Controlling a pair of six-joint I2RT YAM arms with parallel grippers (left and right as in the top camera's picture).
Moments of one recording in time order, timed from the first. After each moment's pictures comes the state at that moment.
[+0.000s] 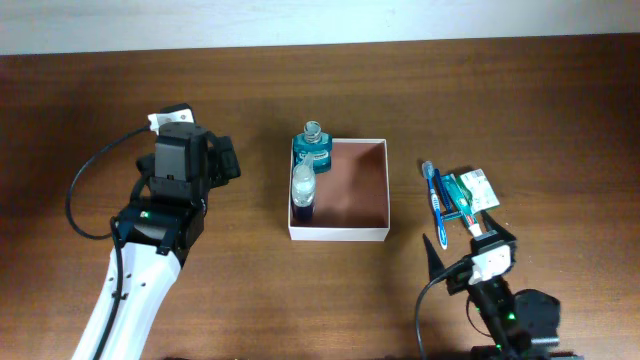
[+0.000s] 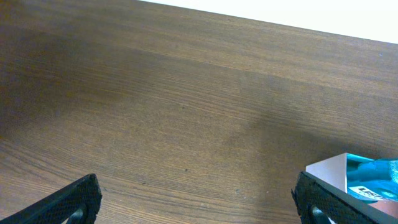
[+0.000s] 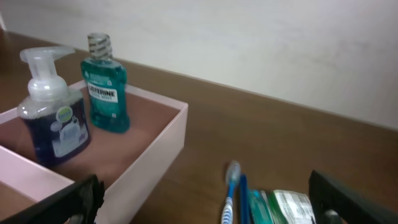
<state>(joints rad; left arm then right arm) -0.20 1.26 1.06 -0.52 -0.33 -0.30 -0.01 0.03 0.13 -0.23 -0.30 -0.16</state>
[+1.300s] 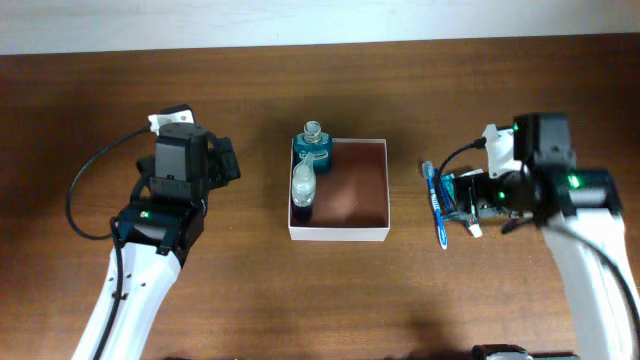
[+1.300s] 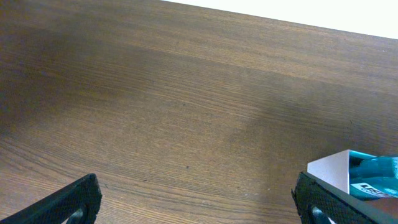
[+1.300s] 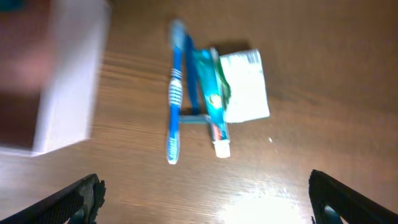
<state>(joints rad) -0.20 1.26 1.06 -0.53 -0.33 -0.30 -0.05 1.34 1.23 -1.10 -0.01 -0.15</state>
